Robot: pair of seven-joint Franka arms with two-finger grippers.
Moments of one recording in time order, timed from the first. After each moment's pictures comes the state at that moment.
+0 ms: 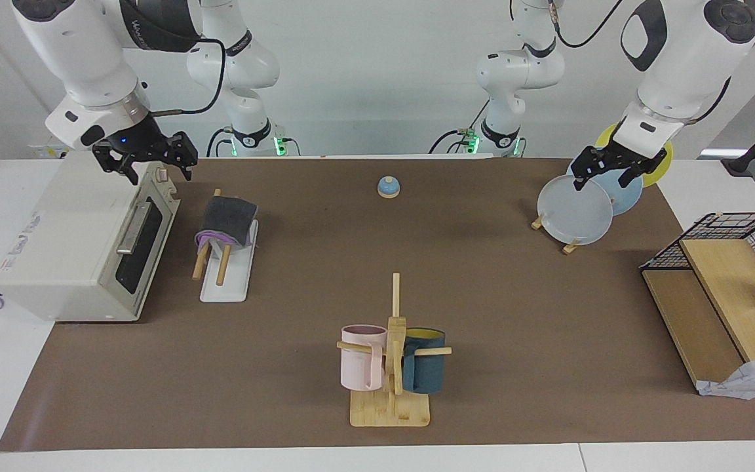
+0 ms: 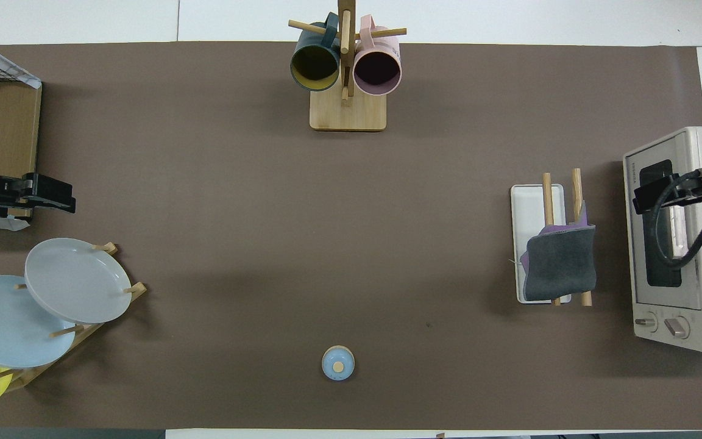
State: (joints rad) left arm 0.01 -0.05 -0.08 -1.71 0.00 1.60 -0.06; right arm -0.07 -0.01 0.07 -1.60 -0.05 1.50 -0.13
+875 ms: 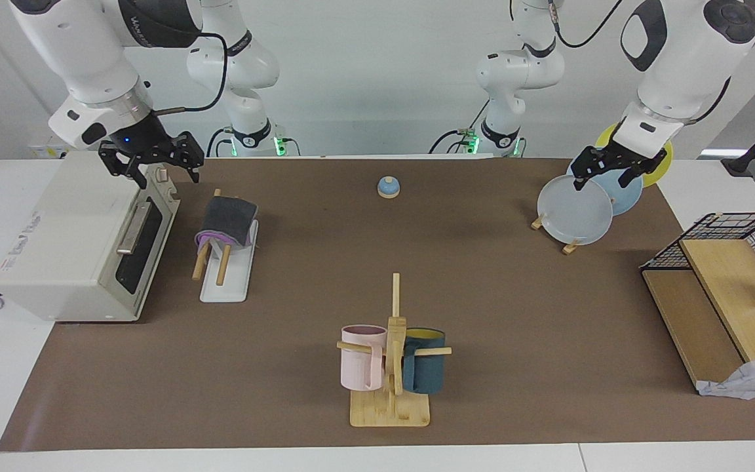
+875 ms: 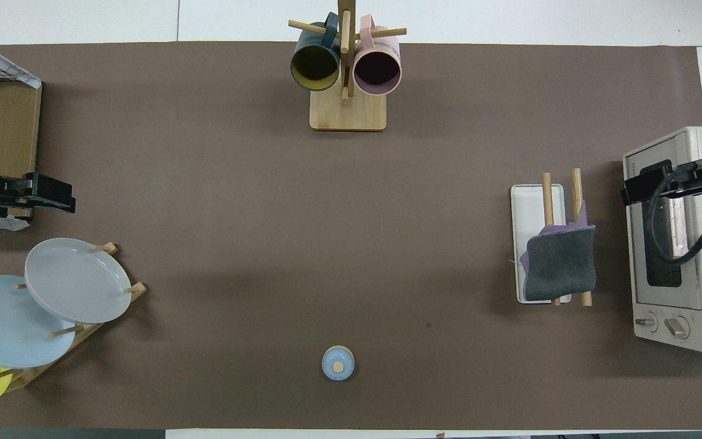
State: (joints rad) left arm 0.01 -0.05 -0.08 -1.71 0.00 1.60 -0.06; right arm -0.07 -0.01 0.07 -1.60 0.01 1.53 -0.11
